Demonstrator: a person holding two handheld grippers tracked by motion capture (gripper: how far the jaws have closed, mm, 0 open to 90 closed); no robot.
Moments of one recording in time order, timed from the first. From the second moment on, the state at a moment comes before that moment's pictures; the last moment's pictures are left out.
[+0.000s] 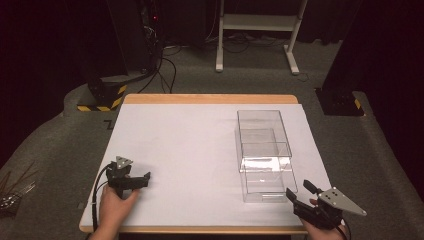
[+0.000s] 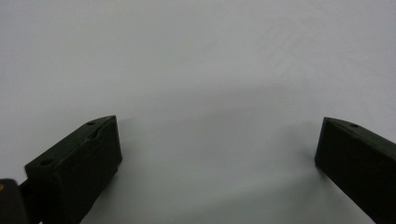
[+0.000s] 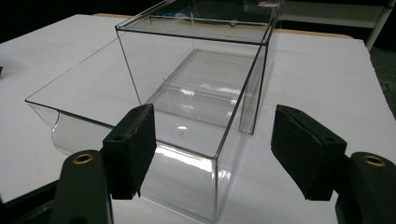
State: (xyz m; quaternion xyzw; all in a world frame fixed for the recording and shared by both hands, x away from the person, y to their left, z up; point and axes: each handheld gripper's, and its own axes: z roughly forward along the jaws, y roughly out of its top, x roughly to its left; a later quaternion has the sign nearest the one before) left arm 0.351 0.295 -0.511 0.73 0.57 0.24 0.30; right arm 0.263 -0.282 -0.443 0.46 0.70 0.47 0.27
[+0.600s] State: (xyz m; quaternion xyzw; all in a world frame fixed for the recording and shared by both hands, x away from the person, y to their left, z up) left arm 0.351 0.295 -0.511 0.73 0.57 0.24 0.30; right arm 0.278 -0.276 -0.442 0.45 0.70 0.47 0.27
